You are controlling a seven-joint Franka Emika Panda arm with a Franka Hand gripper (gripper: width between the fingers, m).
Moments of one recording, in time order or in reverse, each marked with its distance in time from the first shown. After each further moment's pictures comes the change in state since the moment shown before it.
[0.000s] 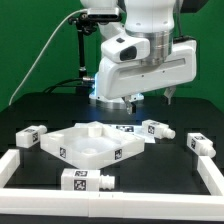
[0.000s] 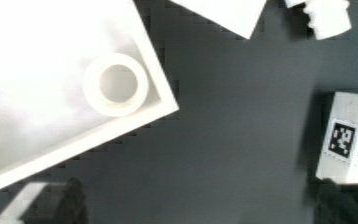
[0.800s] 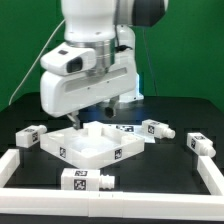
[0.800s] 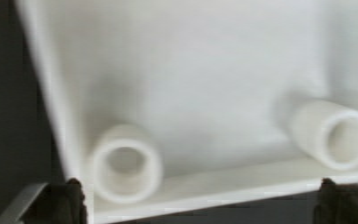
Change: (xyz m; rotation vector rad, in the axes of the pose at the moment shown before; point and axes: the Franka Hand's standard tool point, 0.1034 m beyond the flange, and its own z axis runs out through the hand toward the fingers) arm -0.007 0.125 0.007 -0.059 0.055 -0.343
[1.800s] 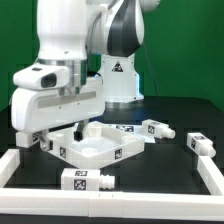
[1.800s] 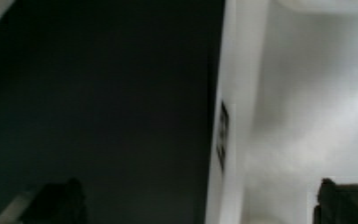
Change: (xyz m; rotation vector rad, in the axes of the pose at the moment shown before) arm -0.033 0.051 0.050 -0.148 0.060 -0.096
